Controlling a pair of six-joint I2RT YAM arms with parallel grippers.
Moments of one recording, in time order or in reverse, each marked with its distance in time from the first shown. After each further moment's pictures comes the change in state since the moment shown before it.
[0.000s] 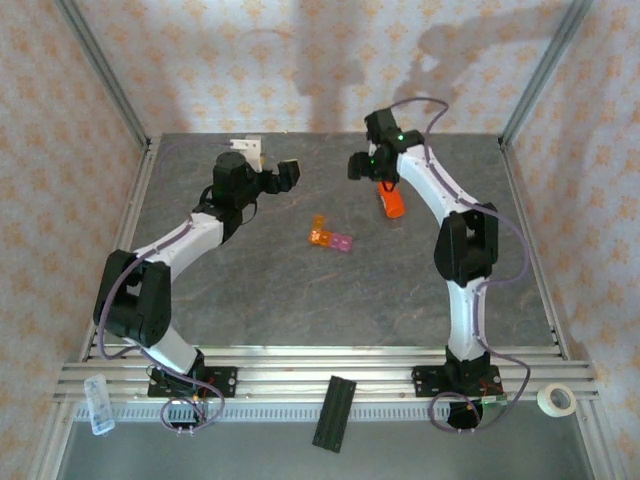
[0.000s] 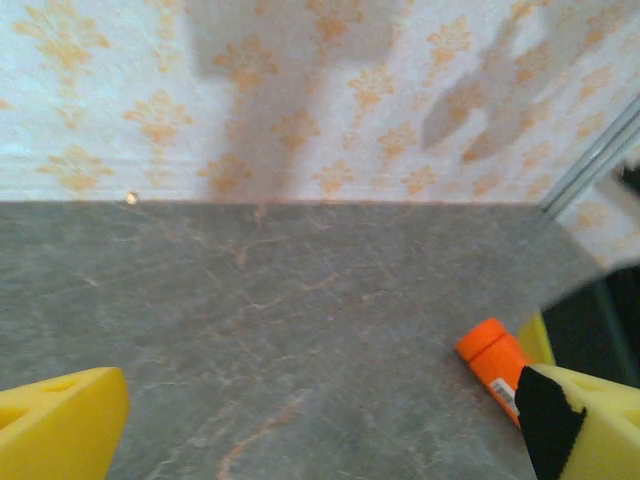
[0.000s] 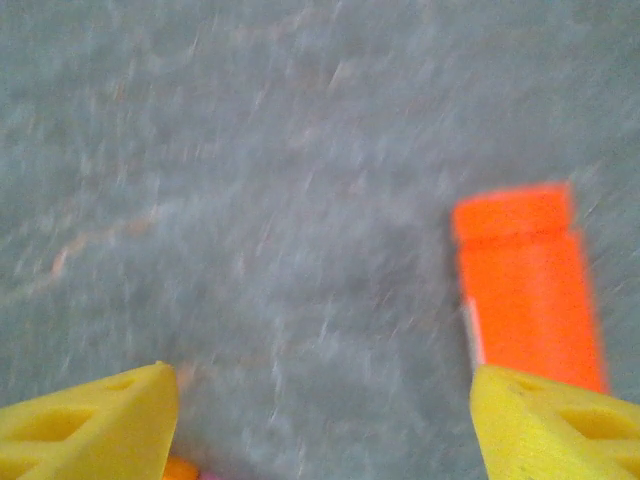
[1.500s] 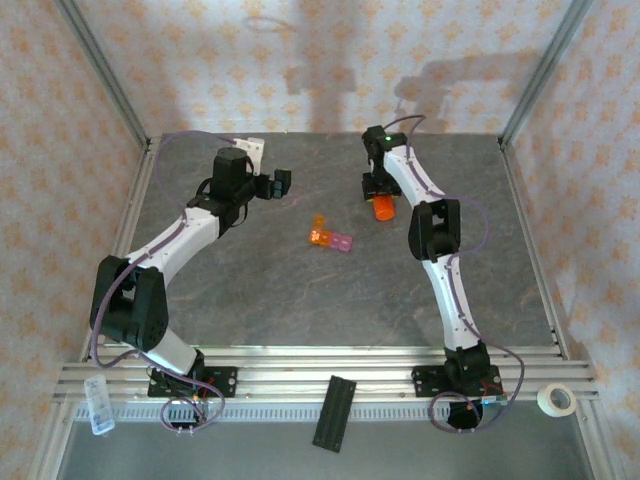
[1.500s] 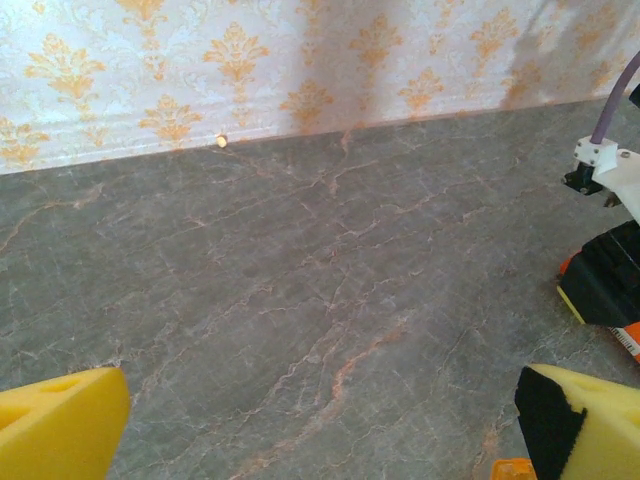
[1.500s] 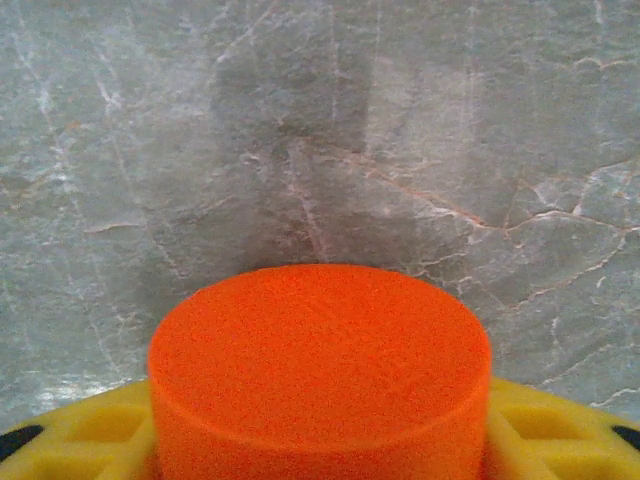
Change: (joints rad) left arm 0.001 -0.022 0.080 -0.295 -0.101 0.184; right arm -0.044 0.479 0.436 -0.344 0.094 -0.158
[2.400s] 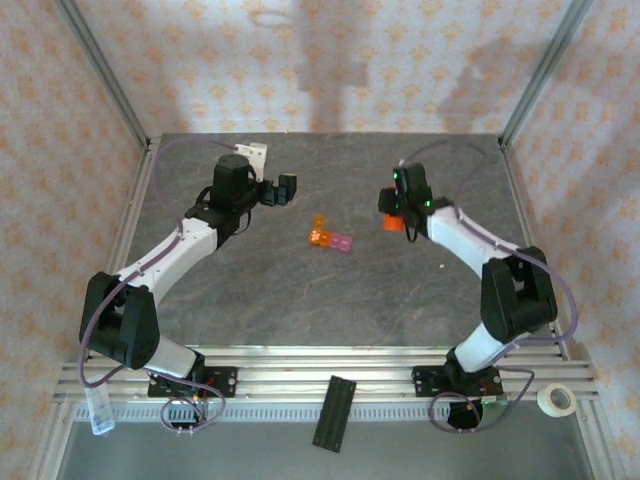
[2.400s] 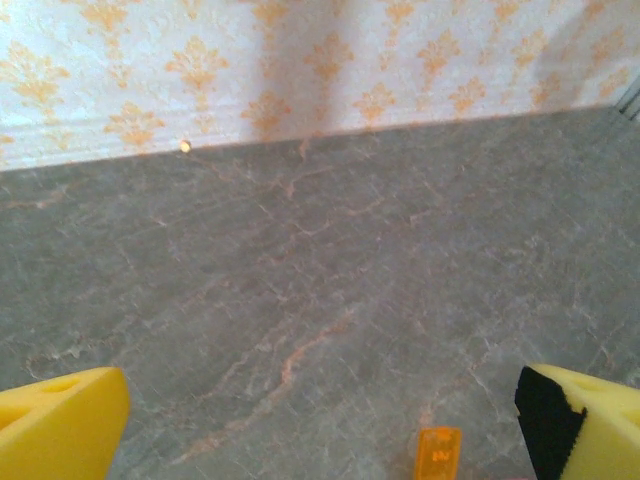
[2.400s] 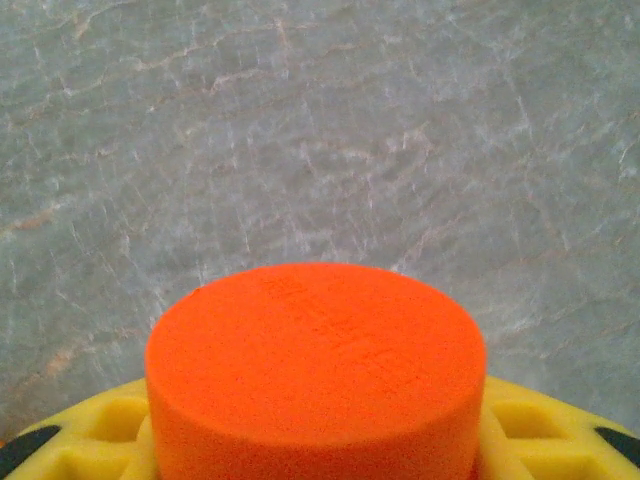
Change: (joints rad) left arm -0.060 -0.101 -0.067 -0.007 -0.002 -0.051; right arm 0.061 -1.069 -1.505 1.080 0.075 0.187
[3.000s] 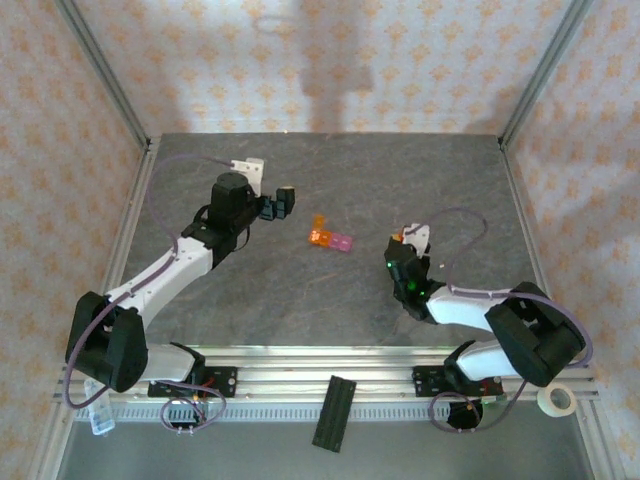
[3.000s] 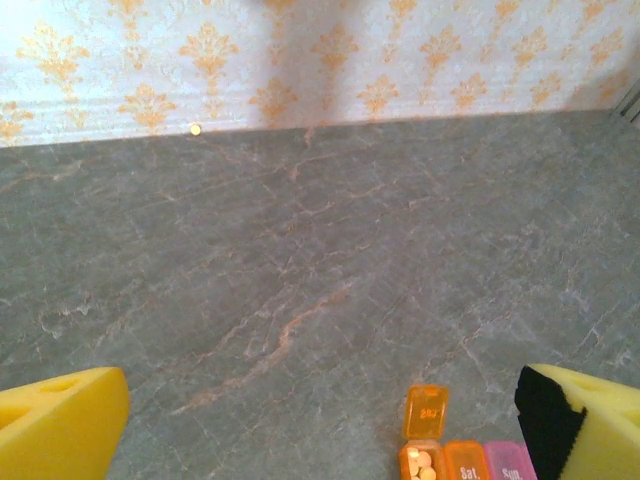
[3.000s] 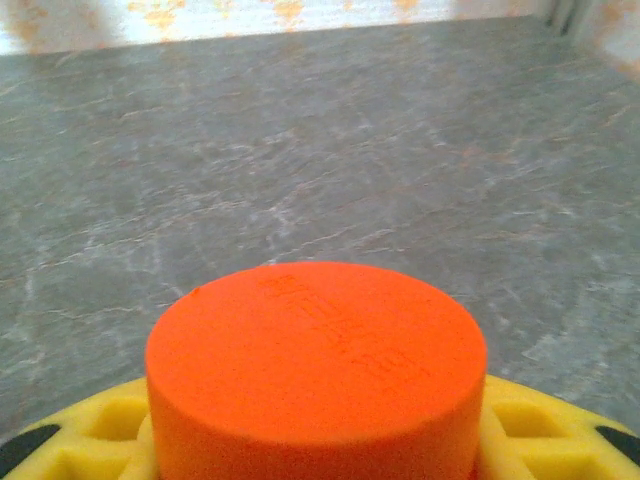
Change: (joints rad) left arm -0.045 -0.122 -0.148 0.047 -0.077 -0.038; right arm 0.278 -0.224 -0.676 0.718 0.596 0.030
